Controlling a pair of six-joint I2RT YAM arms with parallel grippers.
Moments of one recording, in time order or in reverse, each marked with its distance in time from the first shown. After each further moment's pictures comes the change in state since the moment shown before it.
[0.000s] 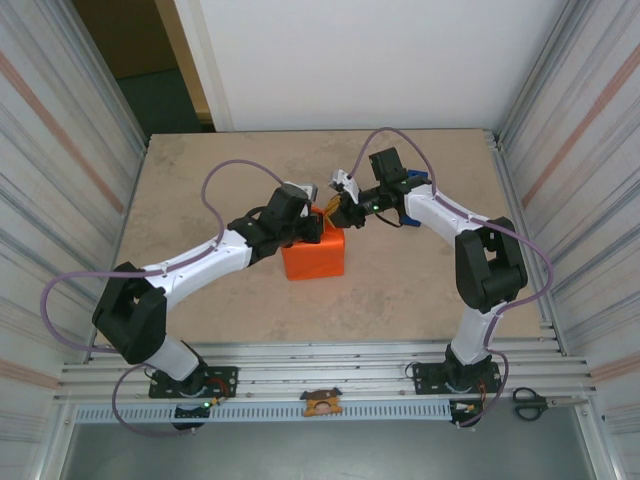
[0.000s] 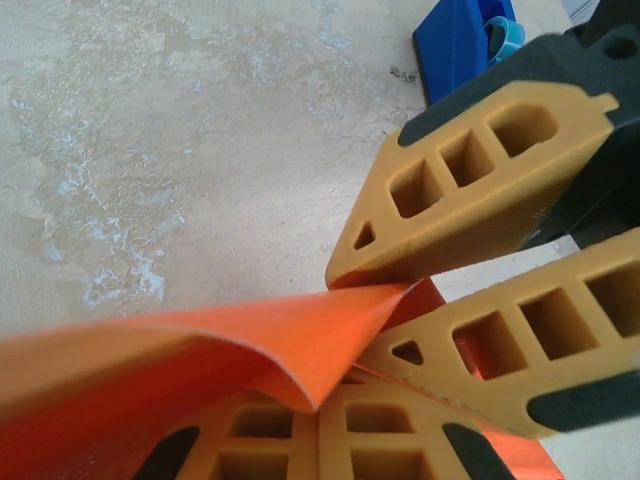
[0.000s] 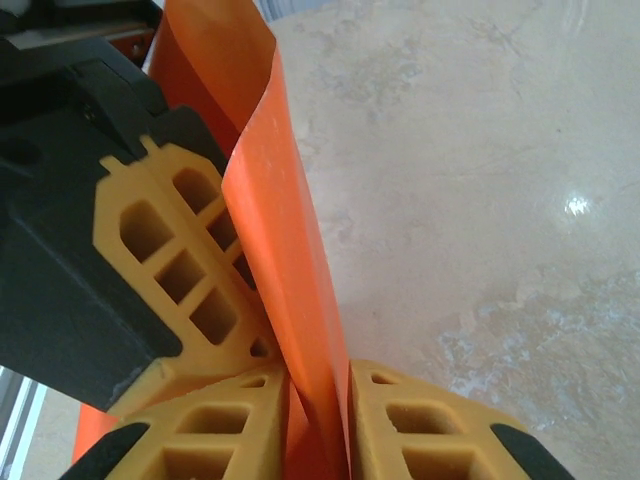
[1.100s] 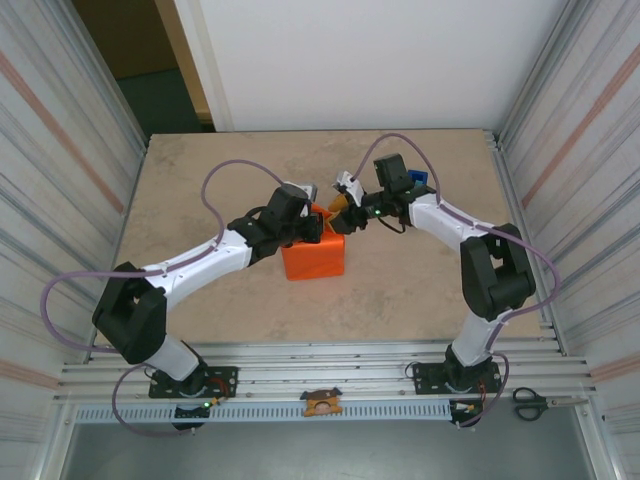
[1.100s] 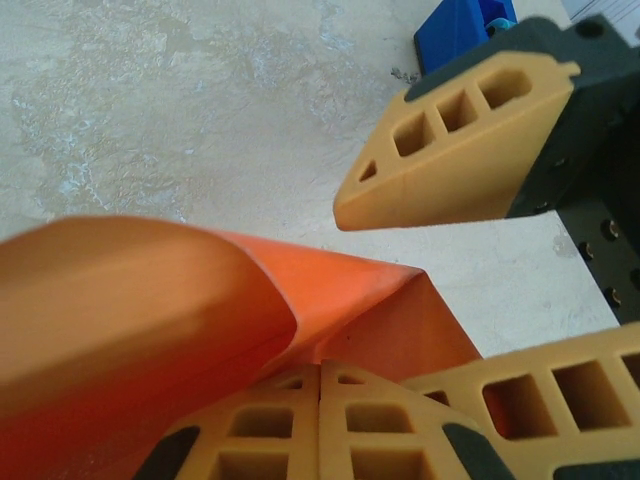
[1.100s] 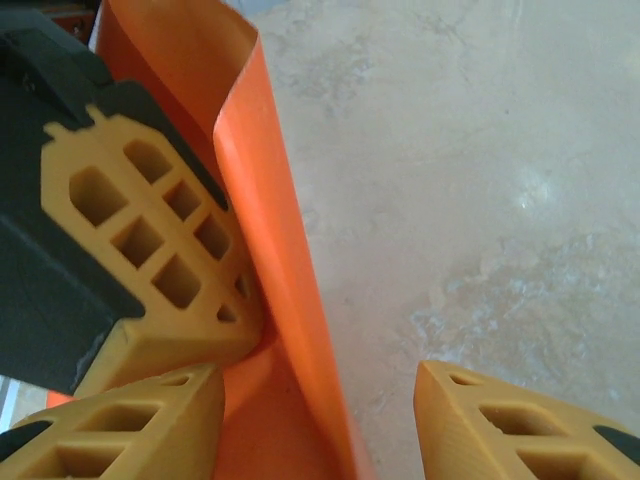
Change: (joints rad) left arm 0.000 0.000 0.000 0.001 -0.002 -0.003; right arm -0.003 -0.058 -0.108 0.142 0.078 0.104
